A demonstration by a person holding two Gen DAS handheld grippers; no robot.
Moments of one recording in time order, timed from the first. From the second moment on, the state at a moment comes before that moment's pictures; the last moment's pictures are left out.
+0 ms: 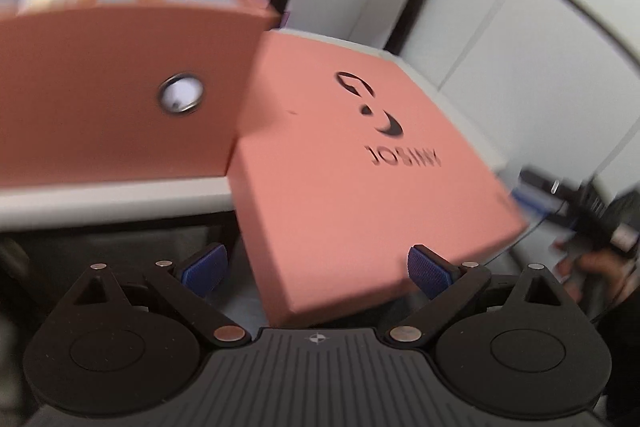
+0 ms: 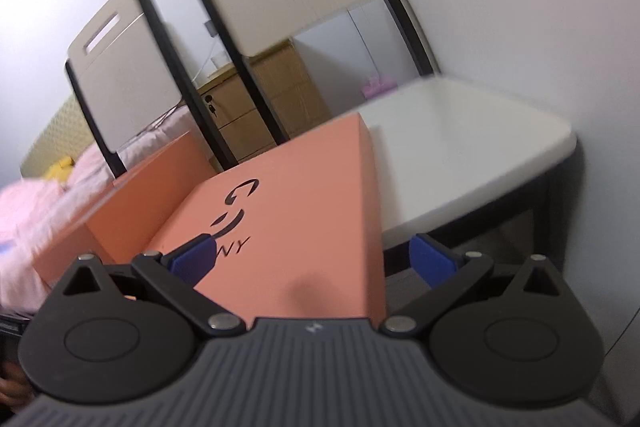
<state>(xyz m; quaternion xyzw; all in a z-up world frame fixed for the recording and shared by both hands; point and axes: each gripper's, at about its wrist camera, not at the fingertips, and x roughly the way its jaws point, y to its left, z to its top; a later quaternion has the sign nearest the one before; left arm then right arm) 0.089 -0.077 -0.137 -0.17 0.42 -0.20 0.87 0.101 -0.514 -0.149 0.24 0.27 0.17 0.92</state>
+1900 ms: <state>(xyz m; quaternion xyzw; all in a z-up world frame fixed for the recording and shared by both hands) 0.142 -0.047 -0.016 -0.26 0.35 -0.35 0.83 0.140 -0.517 -0.009 0.29 0.18 0.27 0.90</state>
